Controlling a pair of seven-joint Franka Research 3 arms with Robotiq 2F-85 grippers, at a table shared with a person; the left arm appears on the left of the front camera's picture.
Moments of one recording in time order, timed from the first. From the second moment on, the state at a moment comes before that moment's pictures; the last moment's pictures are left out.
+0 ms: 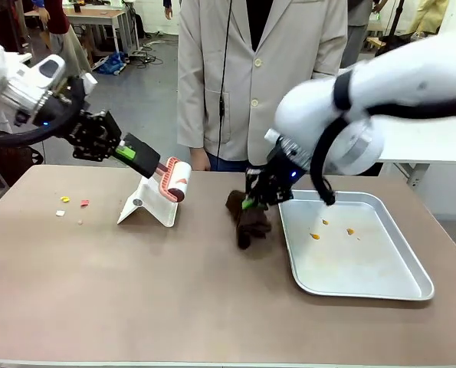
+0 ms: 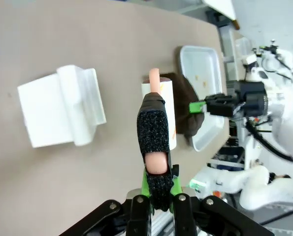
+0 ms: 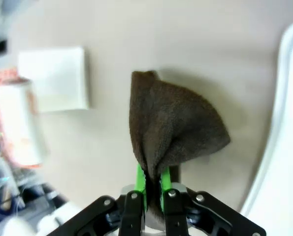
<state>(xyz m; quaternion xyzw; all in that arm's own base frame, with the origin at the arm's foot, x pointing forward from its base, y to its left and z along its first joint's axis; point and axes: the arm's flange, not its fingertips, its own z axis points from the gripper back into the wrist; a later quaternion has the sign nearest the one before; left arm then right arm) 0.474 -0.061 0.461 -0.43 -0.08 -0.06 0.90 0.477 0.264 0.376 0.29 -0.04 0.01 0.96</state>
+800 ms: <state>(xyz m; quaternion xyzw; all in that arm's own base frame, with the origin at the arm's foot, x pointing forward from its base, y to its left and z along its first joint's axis) 0.337 0.144 0.453 -0.58 -0.09 -0.05 0.81 0.354 0.021 0.407 0.58 -0.08 -0.07 0.81</state>
